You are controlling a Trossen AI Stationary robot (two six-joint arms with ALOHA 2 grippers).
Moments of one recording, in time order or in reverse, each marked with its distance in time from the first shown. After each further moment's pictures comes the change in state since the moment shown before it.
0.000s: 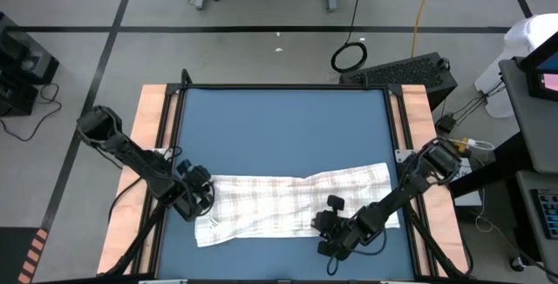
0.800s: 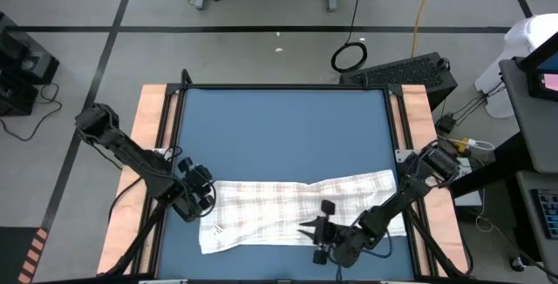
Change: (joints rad) left arm 0.002 -0.070 0.099 -0.107 -0.053 0.121; right arm 0.025 0.009 -0.005 0.452 0.278 -0.351
